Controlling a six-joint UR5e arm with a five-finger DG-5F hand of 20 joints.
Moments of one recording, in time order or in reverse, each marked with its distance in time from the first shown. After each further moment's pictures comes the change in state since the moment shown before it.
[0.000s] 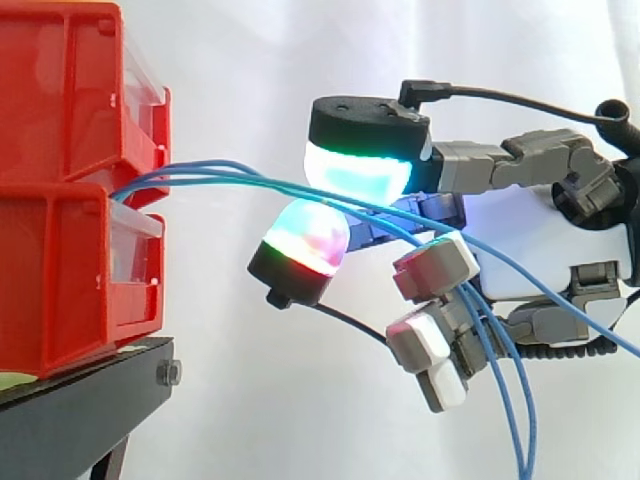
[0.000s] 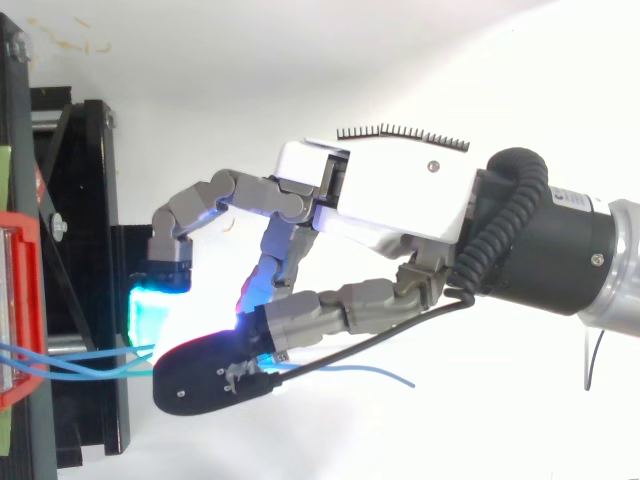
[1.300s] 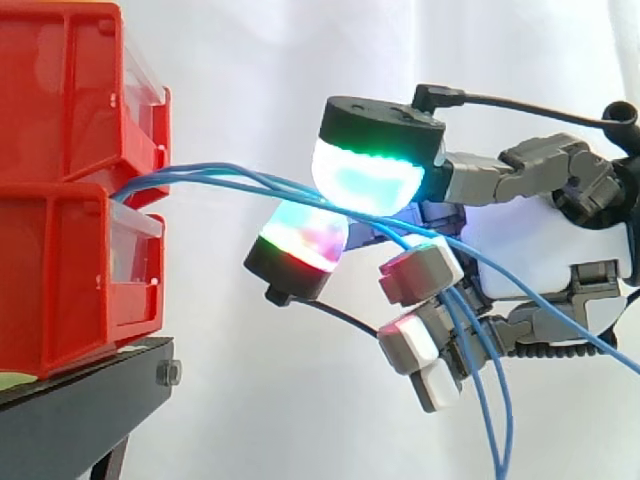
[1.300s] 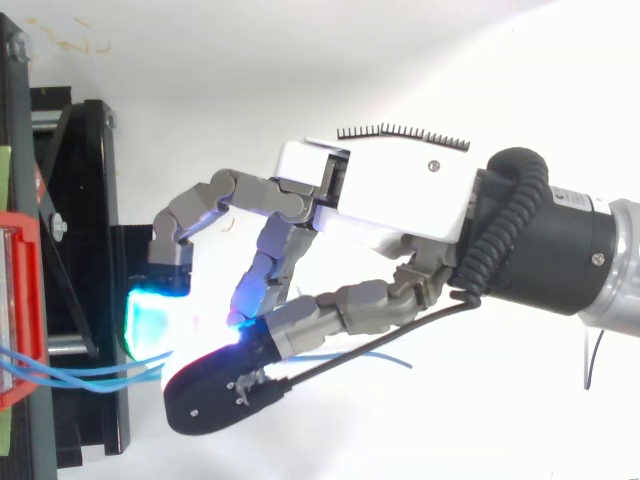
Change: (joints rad) arm 0.000 0.000 0.000 0.000 -0.001 0.003
